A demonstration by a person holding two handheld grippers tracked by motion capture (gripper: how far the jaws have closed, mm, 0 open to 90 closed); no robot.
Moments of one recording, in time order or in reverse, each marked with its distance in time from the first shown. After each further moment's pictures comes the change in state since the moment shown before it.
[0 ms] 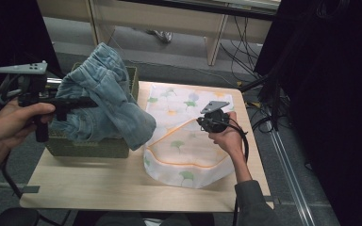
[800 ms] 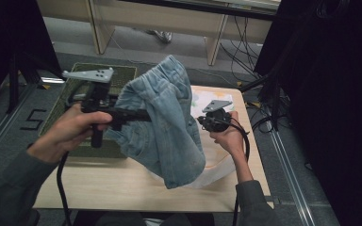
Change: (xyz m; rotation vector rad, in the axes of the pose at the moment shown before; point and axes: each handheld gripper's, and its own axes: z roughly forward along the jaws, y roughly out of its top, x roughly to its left) left arm -0.056 0.011 0.106 0.032 -0.274 0.058; right arm -0.002 -0.001 -0.005 -0.016 0.014 0.037
